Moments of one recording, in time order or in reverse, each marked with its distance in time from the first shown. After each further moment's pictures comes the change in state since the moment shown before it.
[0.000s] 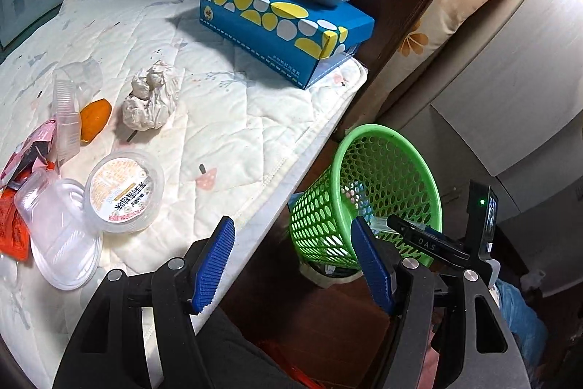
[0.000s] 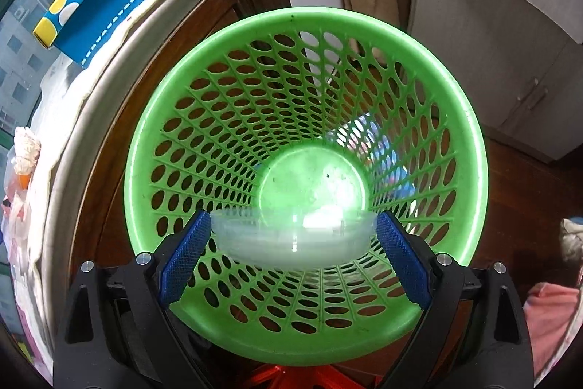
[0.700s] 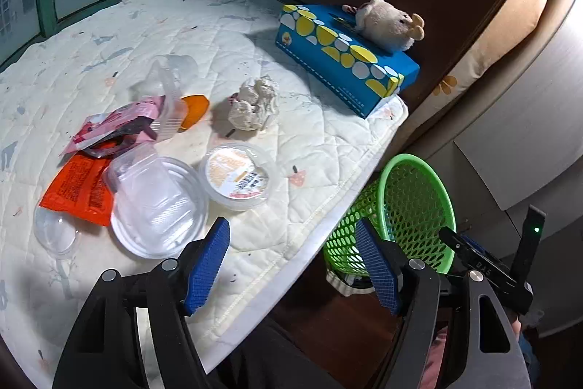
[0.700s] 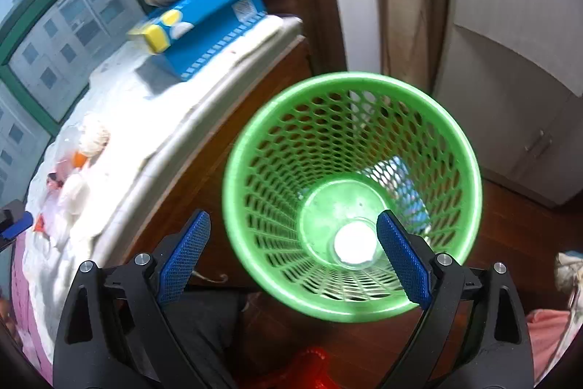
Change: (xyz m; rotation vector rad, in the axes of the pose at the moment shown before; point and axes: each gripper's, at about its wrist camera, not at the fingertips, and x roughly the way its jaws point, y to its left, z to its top) left arm -0.061 0.071 -0.025 -0.130 -0.100 0.071; right arm -0.079 0.056 -0.020 -0.139 -0.161 0.097
